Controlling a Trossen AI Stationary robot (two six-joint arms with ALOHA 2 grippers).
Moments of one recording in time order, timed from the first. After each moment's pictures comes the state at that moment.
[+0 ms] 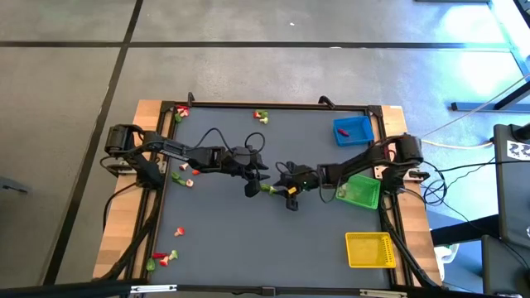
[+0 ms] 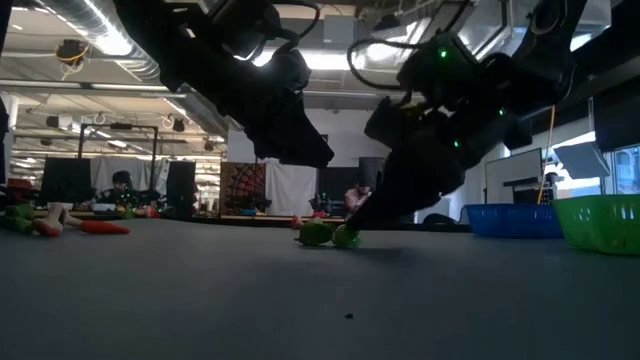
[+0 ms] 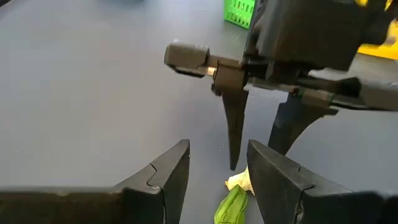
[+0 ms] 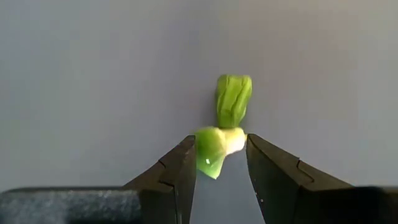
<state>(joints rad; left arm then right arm) 0.05 1.64 0.81 0.24 -0.06 -0.20 0.05 1.84 0.71 0.52 -0.02 0.11</state>
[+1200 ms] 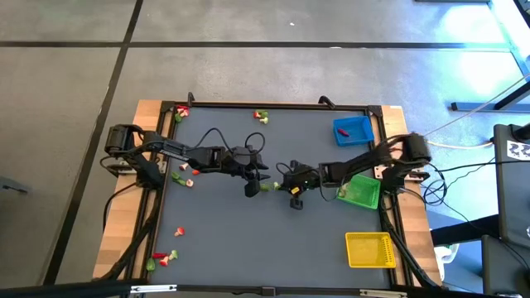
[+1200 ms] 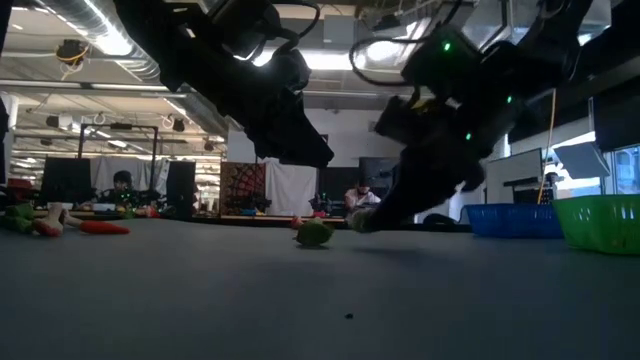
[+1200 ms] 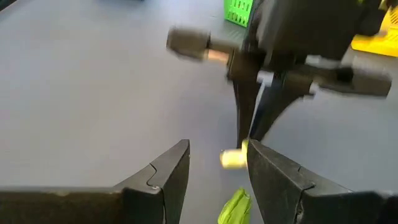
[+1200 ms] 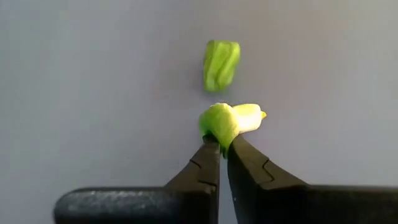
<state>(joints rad) 0.05 1.64 0.81 0.24 -0.07 -0.19 0.05 1.74 0.71 0.31 0.02 0.07</state>
